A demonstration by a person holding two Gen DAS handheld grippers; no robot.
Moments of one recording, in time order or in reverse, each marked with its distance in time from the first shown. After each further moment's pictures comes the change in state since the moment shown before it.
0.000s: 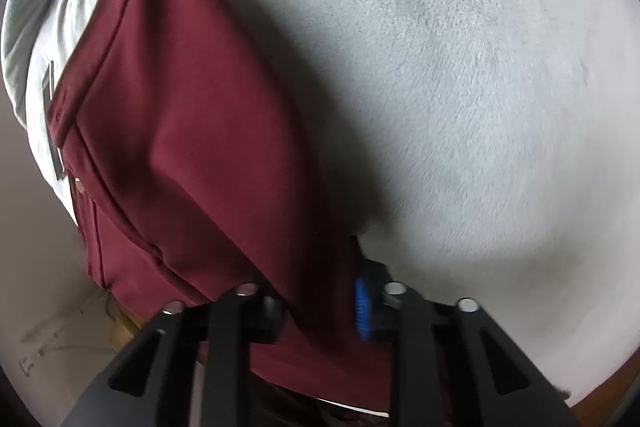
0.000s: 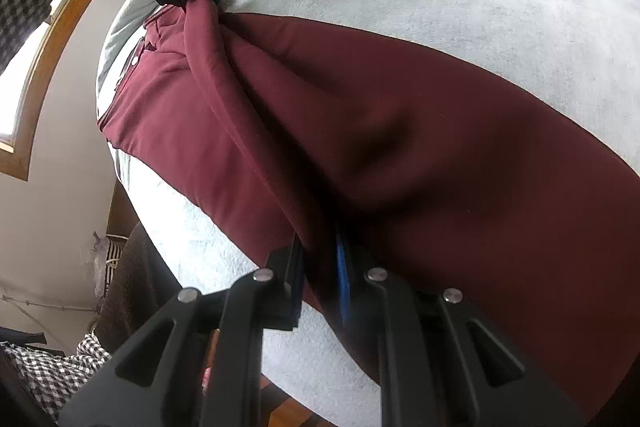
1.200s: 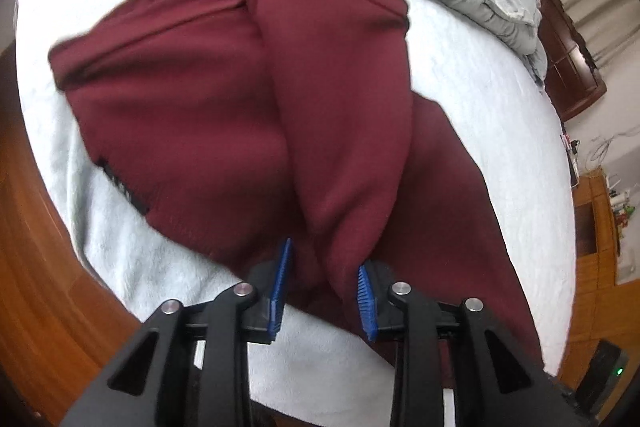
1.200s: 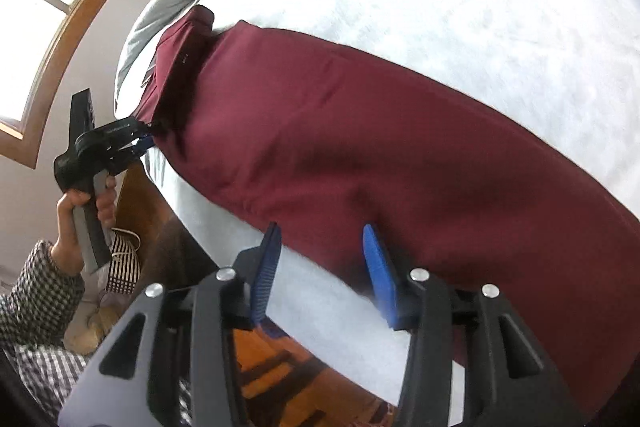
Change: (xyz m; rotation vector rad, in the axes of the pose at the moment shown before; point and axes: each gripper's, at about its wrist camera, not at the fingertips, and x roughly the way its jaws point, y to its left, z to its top) left arm 0.099 0.256 -0.215 -0.190 -0.700 -0.675; right arm -0.053 0.037 -0.001 -0.058 -0.022 -0.006
